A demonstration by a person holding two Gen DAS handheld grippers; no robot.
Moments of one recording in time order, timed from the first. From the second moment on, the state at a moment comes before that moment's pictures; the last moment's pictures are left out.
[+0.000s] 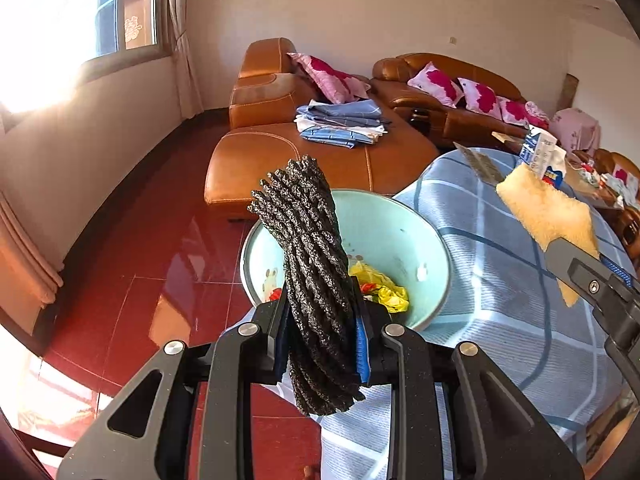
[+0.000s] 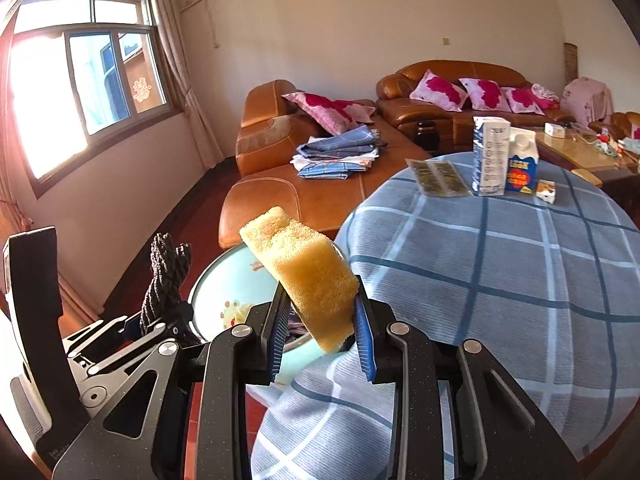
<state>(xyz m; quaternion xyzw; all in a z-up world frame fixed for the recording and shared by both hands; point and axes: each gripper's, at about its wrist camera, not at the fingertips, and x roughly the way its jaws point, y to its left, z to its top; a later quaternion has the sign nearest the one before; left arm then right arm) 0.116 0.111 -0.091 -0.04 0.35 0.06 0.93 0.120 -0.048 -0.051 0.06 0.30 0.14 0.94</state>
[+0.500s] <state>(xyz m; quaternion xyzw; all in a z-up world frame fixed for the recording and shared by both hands) 0.151 0.117 -0.112 -0.04 0.38 0.07 0.92 0.155 -0.029 -0.071 0.06 0.32 0.14 0.93</state>
